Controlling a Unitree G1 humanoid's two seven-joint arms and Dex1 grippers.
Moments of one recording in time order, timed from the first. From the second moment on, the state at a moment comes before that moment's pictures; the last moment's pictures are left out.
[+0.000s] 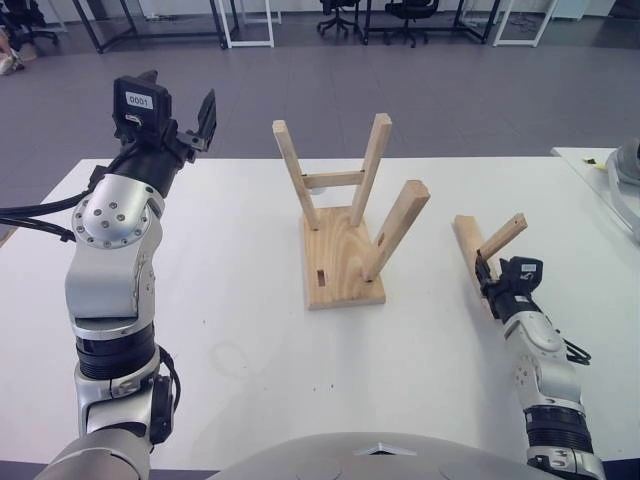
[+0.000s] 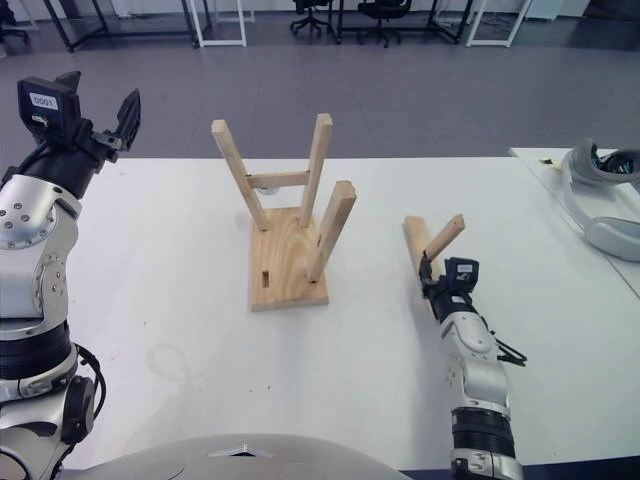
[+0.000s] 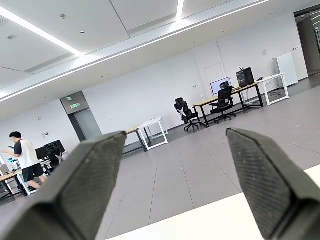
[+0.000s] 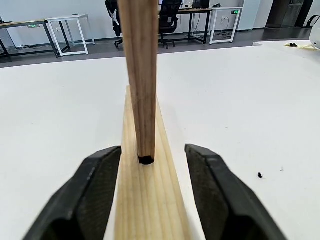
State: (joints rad) left arm -0.44 0.46 0.20 -0.51 -0.12 0.61 -0.19; right arm 0.04 -0.27 -0.24 0.11 0.28 0.18 0.13
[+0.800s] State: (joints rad) left arm -0.42 0.44 0.20 -0.51 -0.11 0.60 -0.18; right arm -0.08 -0.55 -0.09 -0.16 0.25 0.97 0.26
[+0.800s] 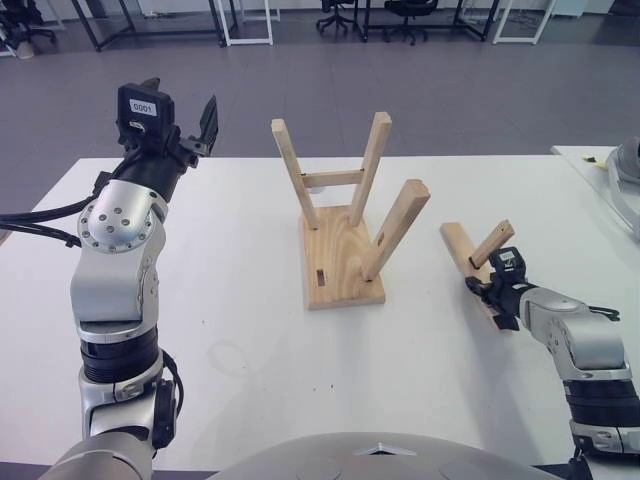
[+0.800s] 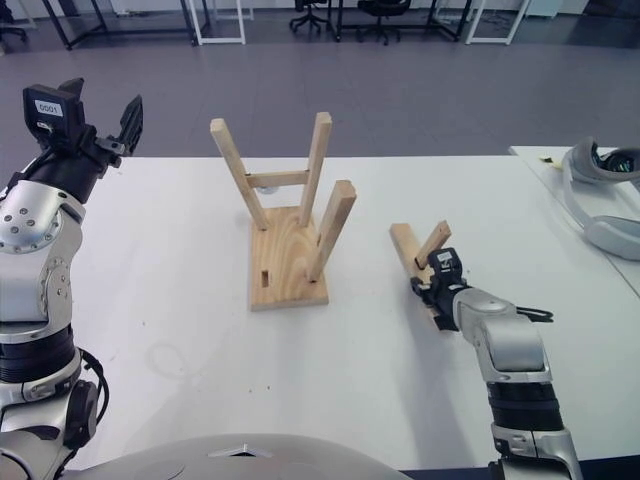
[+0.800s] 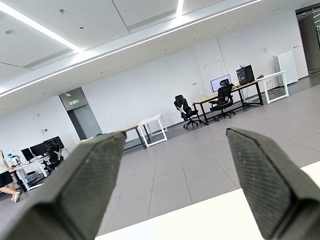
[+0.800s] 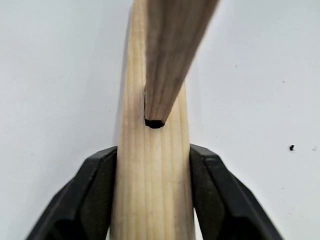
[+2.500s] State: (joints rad) left arm -0.76 0.43 0.45 -0.42 -1.52 0.75 0.36; right arm -0.93 -0.31 0.16 -0.19 0.38 0.58 0.72
